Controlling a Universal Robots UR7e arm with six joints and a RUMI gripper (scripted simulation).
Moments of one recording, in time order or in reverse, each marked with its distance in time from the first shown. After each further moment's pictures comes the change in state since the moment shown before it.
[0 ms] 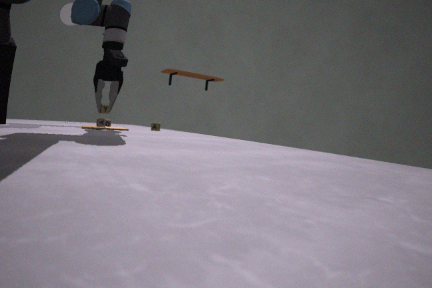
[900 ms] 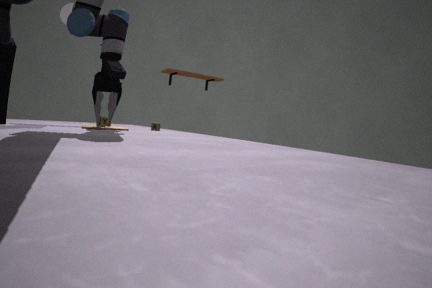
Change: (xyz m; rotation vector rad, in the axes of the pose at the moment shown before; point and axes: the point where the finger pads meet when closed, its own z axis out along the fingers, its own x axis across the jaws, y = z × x) arm -0.001 0.000 0.036 0.000 -0.004 0.000
